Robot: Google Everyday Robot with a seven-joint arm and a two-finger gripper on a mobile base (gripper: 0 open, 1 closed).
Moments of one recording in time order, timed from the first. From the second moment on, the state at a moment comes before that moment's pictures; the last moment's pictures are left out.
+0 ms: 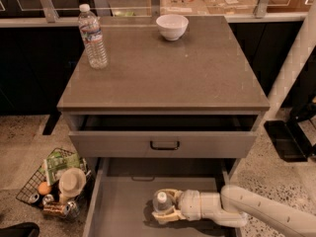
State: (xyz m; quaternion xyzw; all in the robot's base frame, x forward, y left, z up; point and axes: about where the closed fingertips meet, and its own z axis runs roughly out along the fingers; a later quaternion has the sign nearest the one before) arm 0.427 -0.006 0.456 -0.51 0.58 0.43 0.48
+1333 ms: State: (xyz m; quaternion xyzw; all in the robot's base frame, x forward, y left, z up) arm 0.408 0.008 0.556 -0.51 0.56 0.46 0.47
